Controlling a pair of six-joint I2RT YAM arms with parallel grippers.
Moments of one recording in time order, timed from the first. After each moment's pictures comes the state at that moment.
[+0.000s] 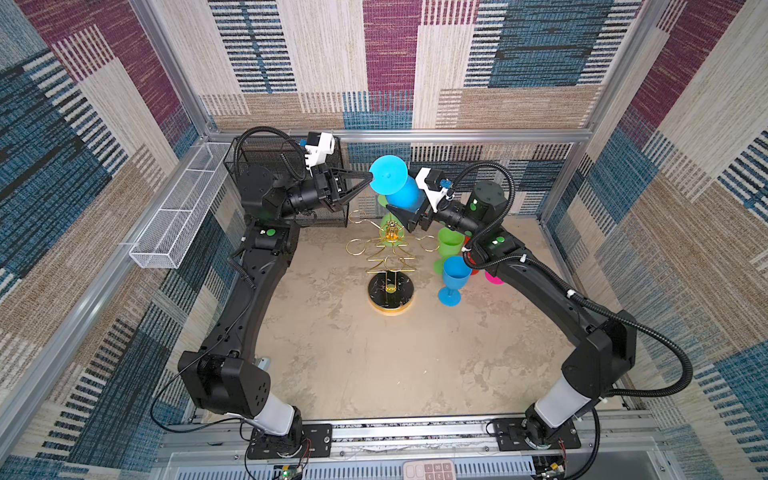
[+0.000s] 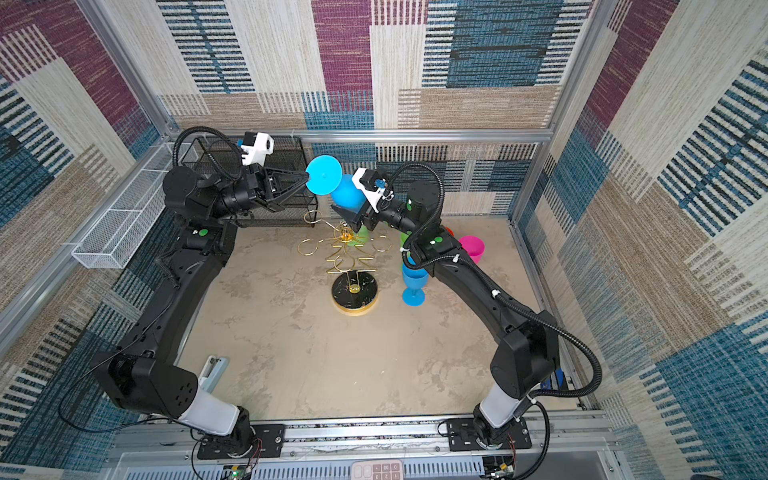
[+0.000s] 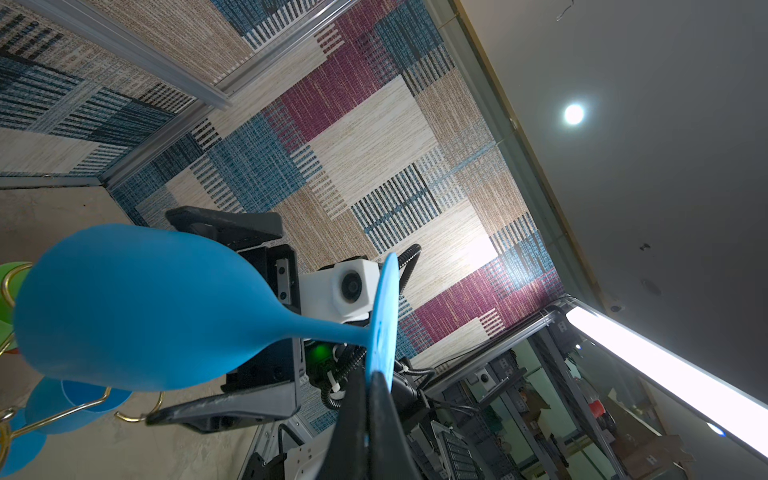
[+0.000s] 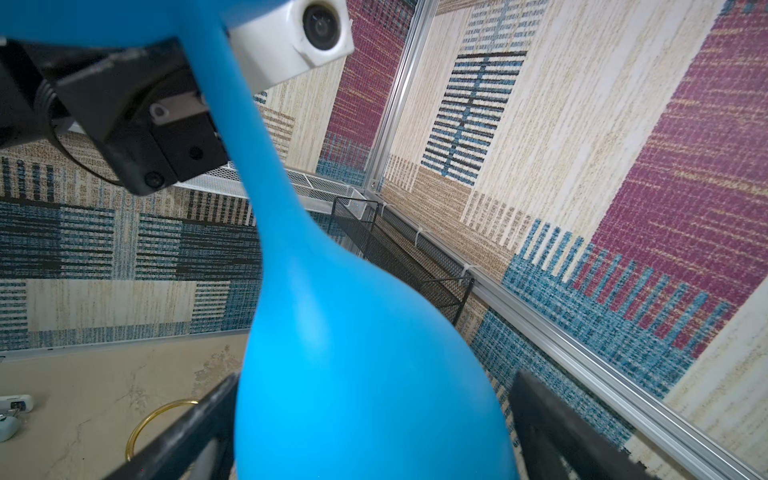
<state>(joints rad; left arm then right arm) -0.16 1.55 1.68 0.41 1.17 -1.47 0.52 1.66 1.59 0.25 -0.51 -0.28</state>
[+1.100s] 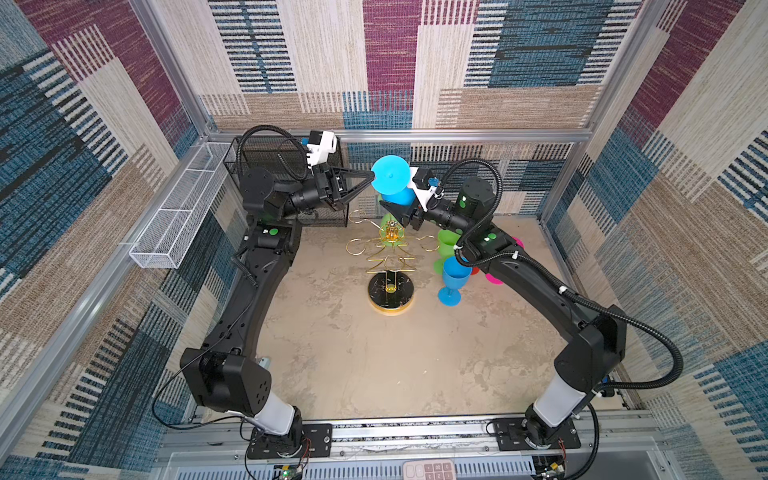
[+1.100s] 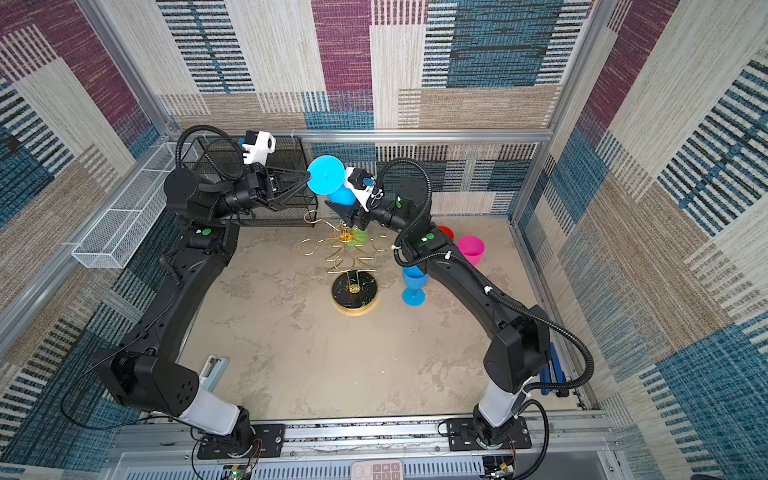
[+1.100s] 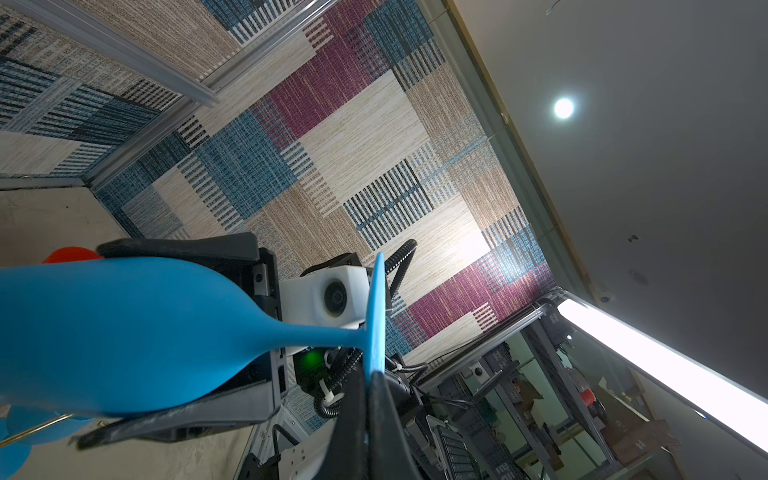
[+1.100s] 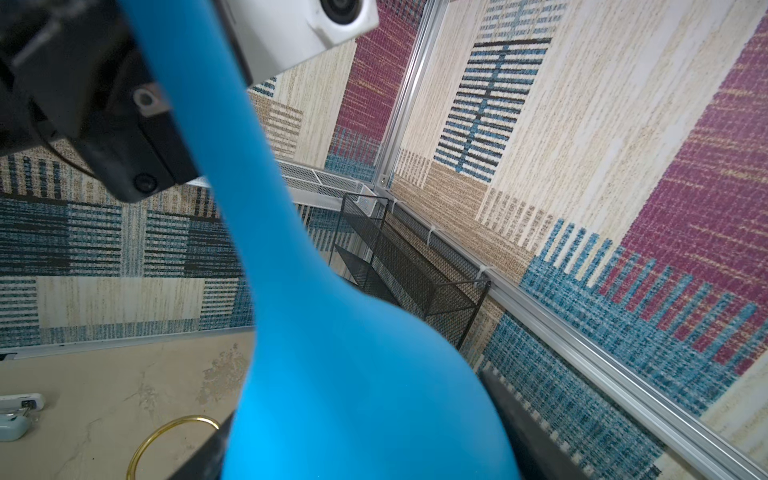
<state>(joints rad) -0.16 1.57 1.68 0.49 1.18 -1.52 0.55 1.70 1.66 0.18 -0.49 -0.28</state>
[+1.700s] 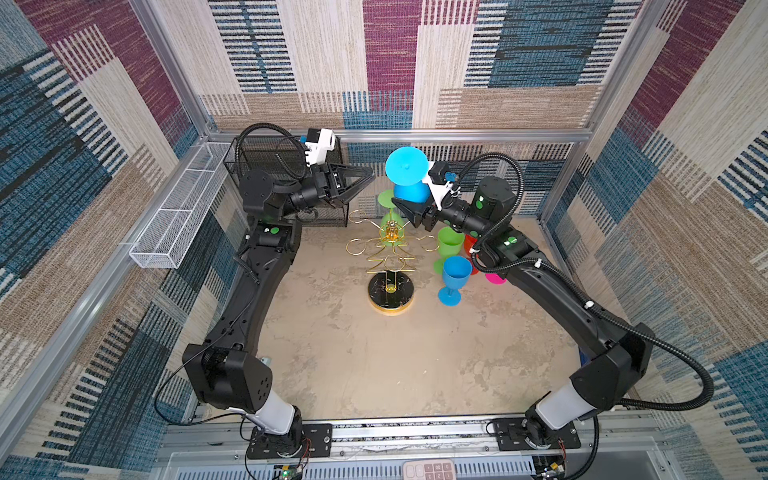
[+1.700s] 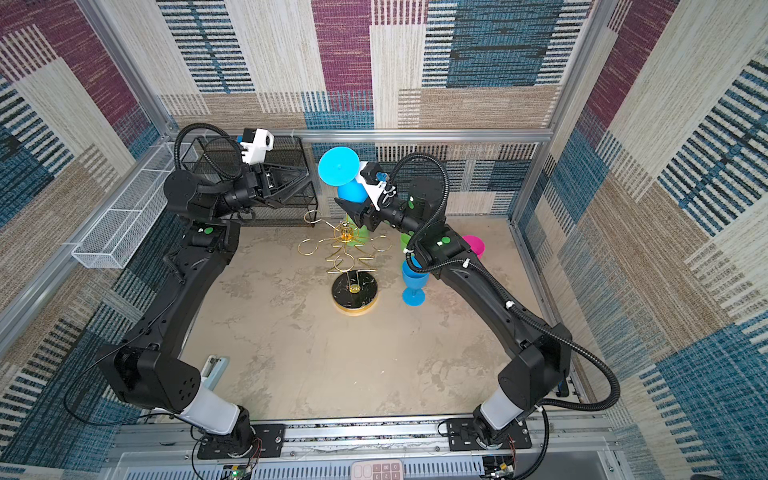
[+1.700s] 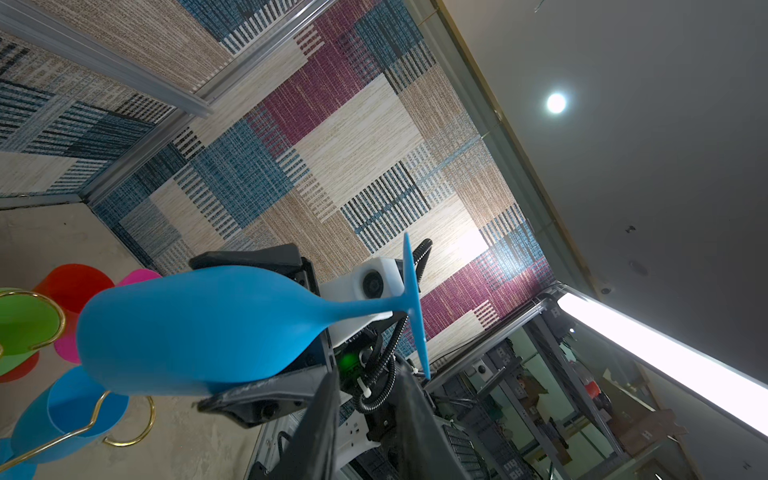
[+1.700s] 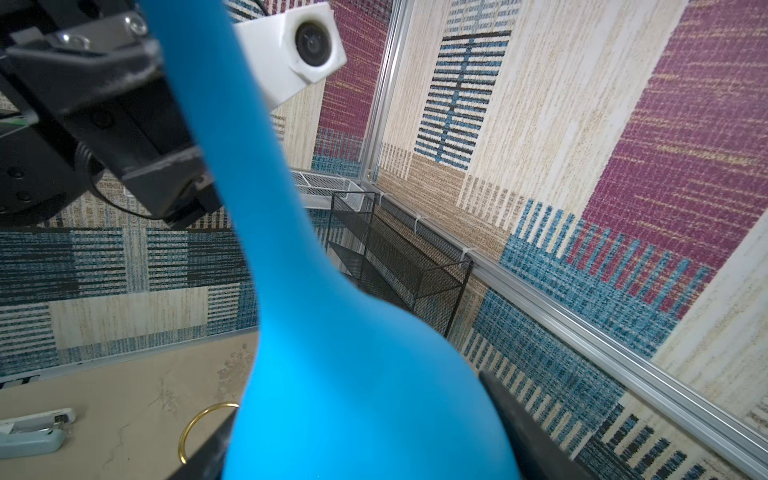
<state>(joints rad) -0.16 1.58 1.68 0.57 1.17 -1.54 0.55 1.57 1.62 0.04 -0.42 -0.22</state>
